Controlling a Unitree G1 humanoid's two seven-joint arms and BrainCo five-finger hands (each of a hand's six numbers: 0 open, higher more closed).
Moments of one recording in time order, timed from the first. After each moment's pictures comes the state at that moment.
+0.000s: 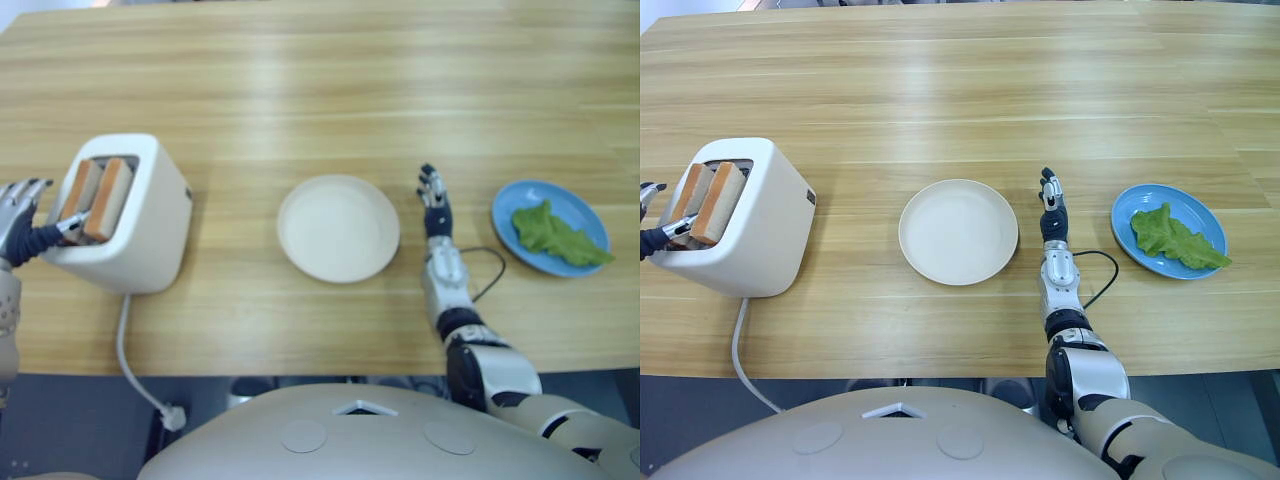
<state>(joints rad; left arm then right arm) 0.39 0.85 0.43 -0.16 0.71 0.11 -0.15 -0.35 -0.13 -0.17 1.04 0.02 -0.74 -0.04</state>
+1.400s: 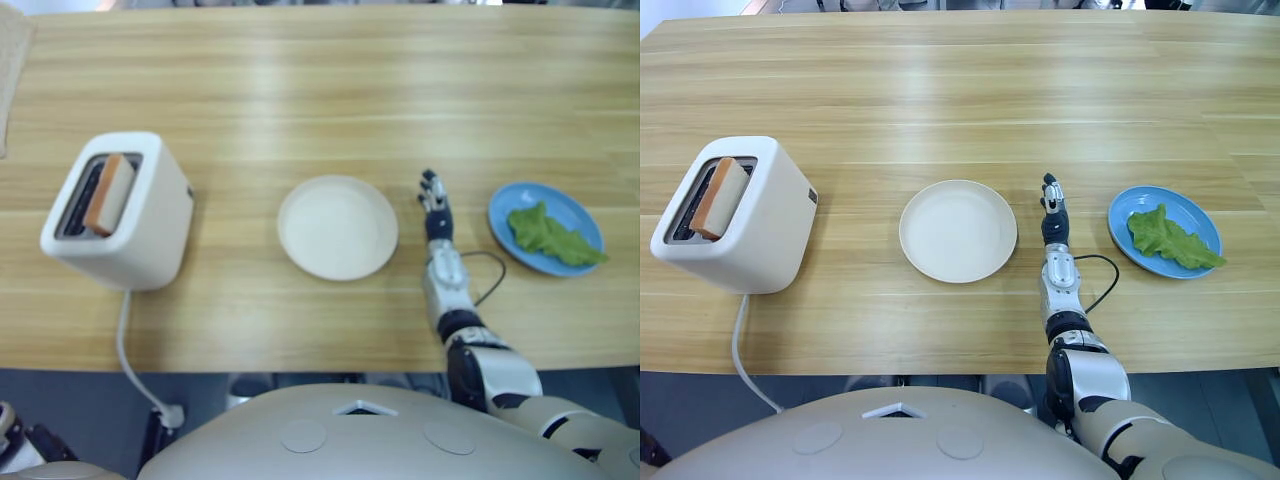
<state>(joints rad) 0.02 0.68 0.89 -0.50 -0.23 -0.05 -0.09 -0.35 -0.12 -0.17 1.05 0.02 -0.69 -0.05</state>
